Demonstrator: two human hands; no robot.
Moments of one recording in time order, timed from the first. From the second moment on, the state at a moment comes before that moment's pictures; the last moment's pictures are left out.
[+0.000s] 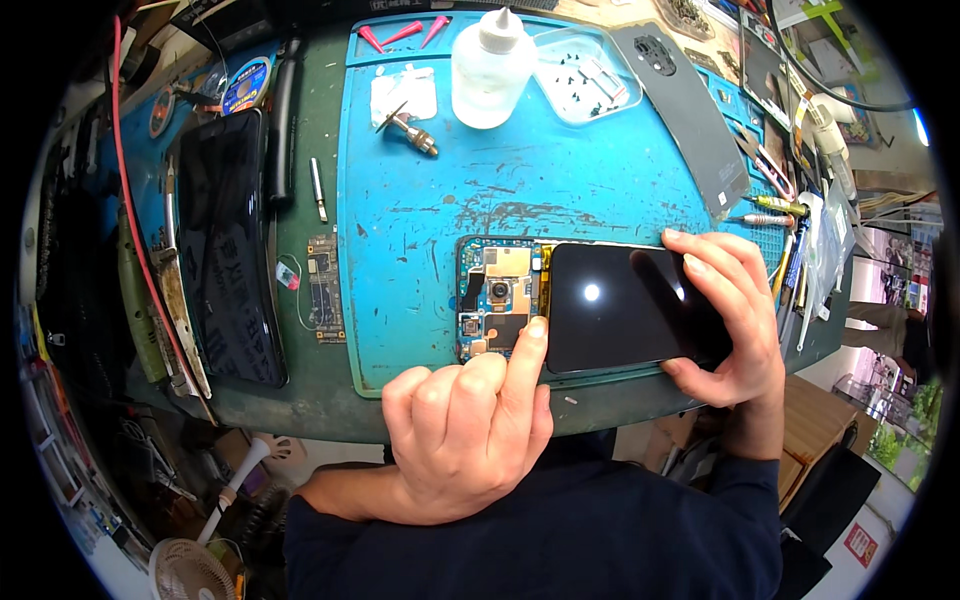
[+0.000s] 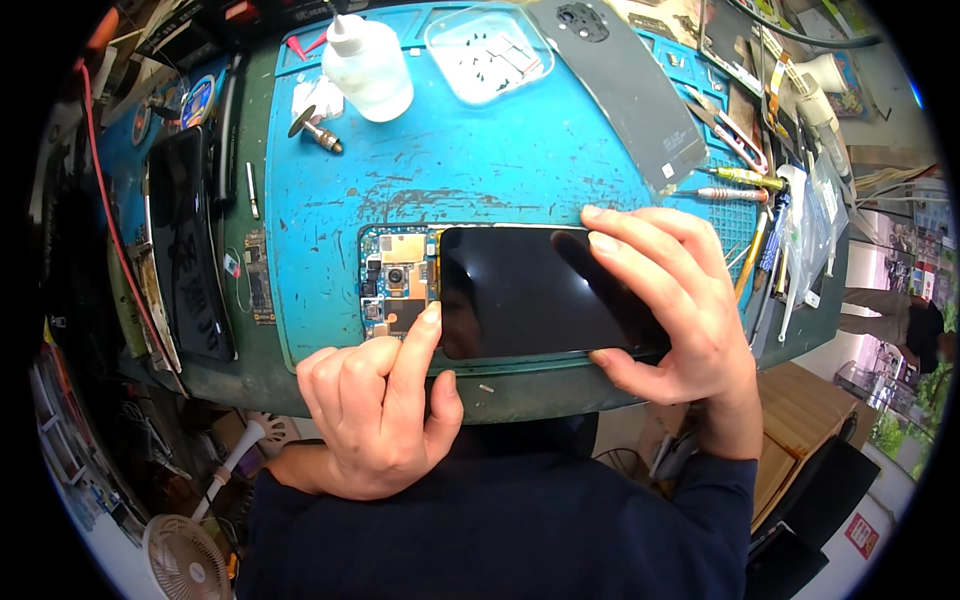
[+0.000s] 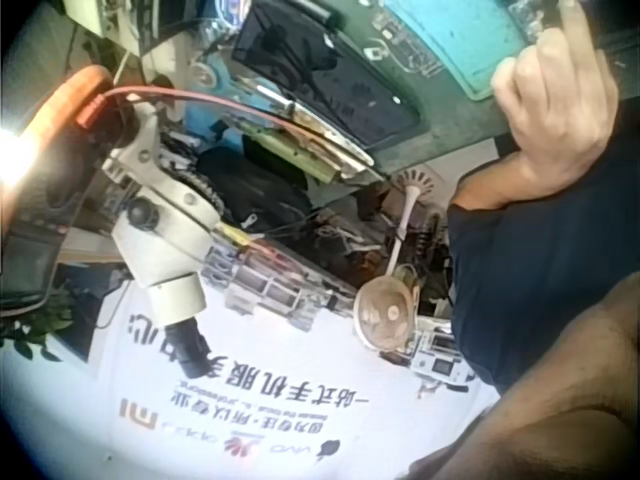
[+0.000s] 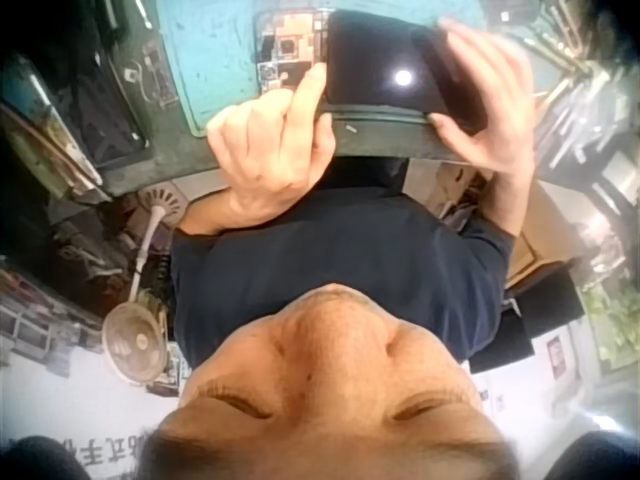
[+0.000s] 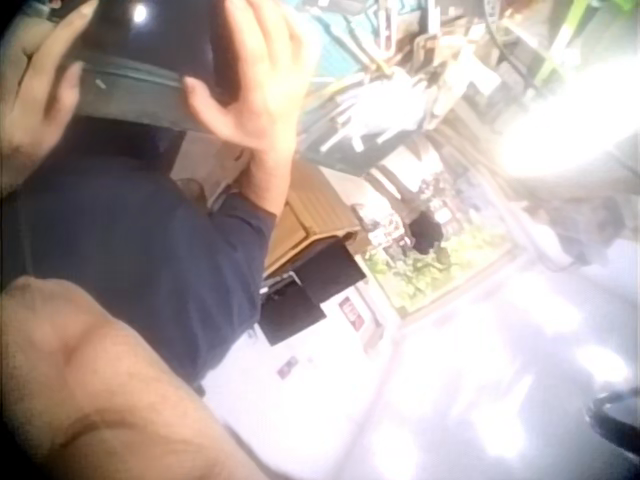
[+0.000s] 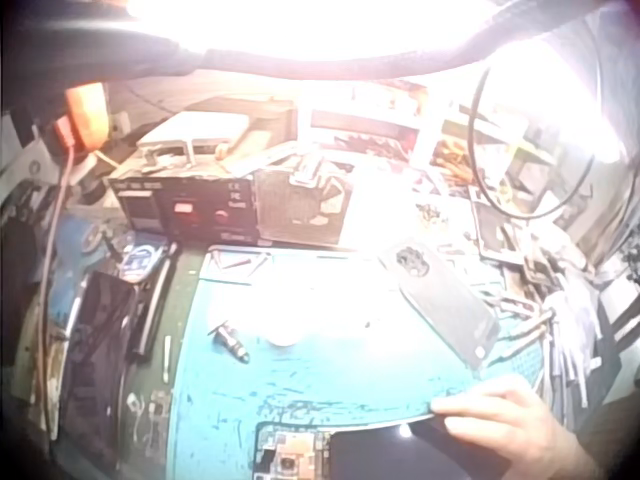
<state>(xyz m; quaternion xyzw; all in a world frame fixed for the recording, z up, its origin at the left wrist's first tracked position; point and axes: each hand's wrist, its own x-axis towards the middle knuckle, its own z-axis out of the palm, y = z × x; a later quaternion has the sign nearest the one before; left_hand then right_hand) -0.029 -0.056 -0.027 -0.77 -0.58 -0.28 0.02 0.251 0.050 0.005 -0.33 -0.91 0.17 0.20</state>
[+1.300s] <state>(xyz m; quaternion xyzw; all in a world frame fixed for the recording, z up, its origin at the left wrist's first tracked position) -0.114 0.047 -0.006 -0.93 -0.27 -0.24 -0.09 0.254 0.049 0.007 -0.32 -0.92 0.14 0.19</state>
